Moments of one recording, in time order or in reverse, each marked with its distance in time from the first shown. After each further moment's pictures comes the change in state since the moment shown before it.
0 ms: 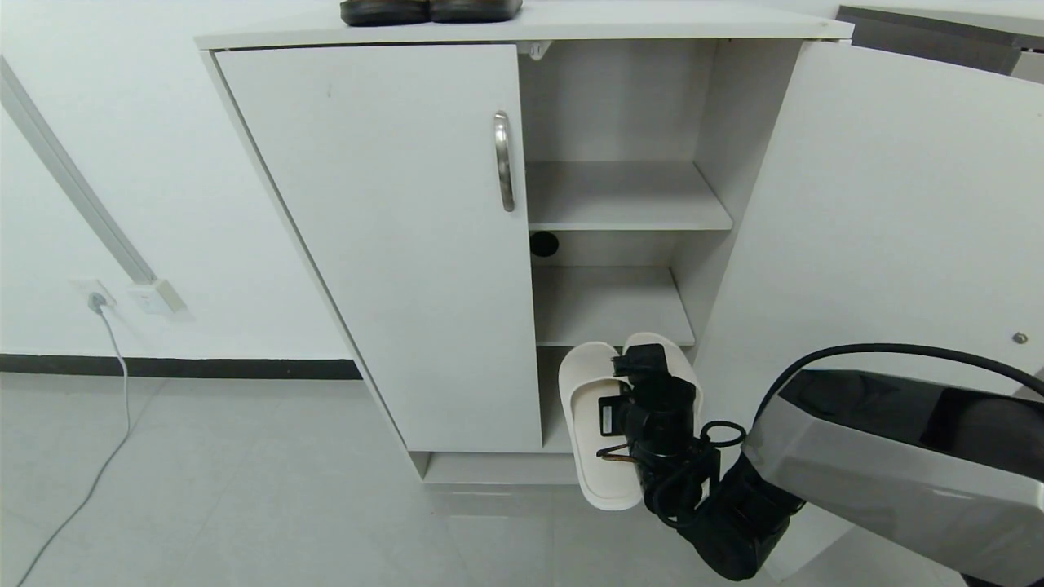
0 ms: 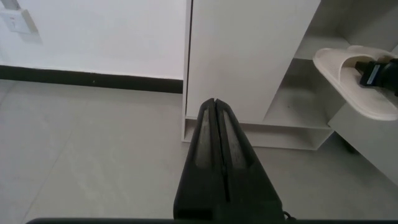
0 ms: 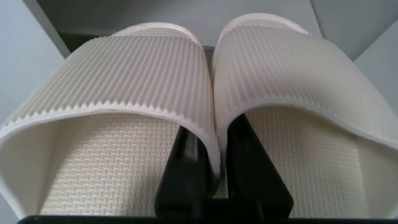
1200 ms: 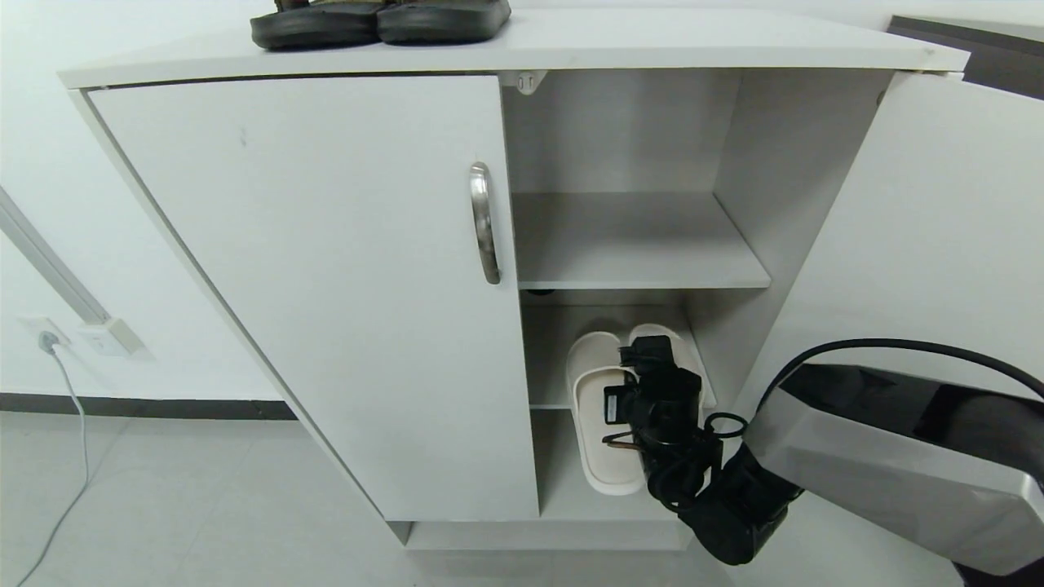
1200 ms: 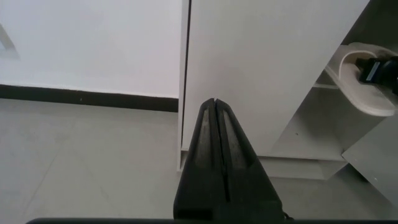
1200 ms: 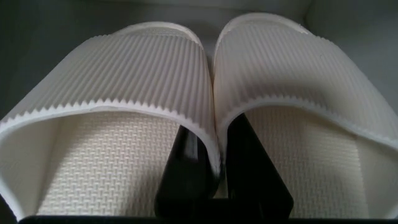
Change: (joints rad) left arm 0.000 0.000 0.000 0.000 0.000 -0.010; right arm -0.045 0.024 -0.049 -0.005 0.020 0.000
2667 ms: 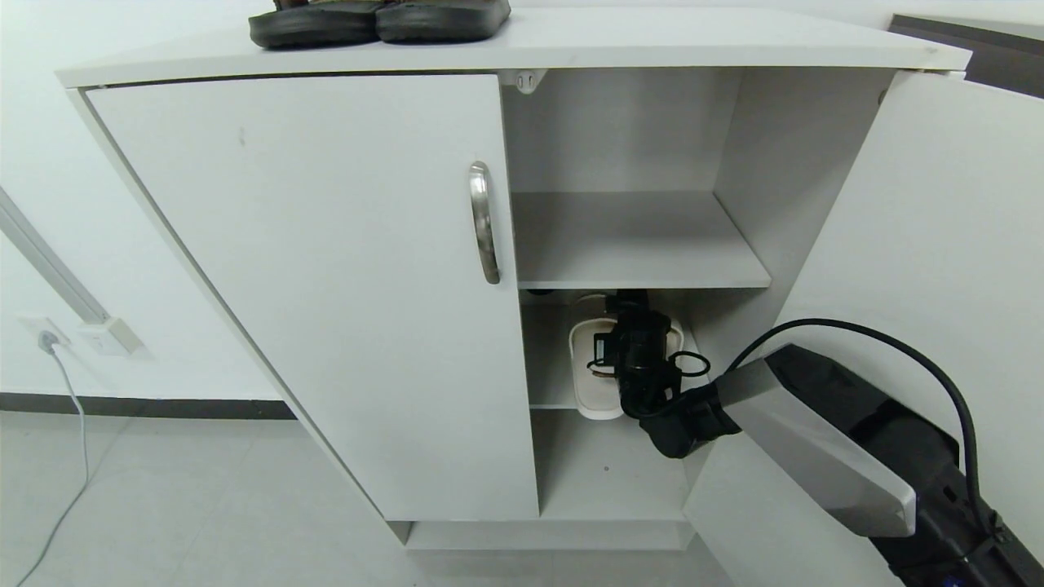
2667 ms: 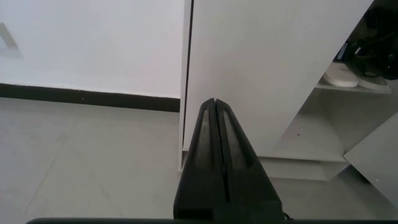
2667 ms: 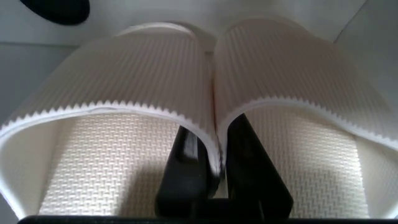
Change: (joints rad) left arm 0.000 0.000 0.000 0.000 0.008 0.000; right arm -0.110 0.224 -0.663 0.399 0.055 -0.039
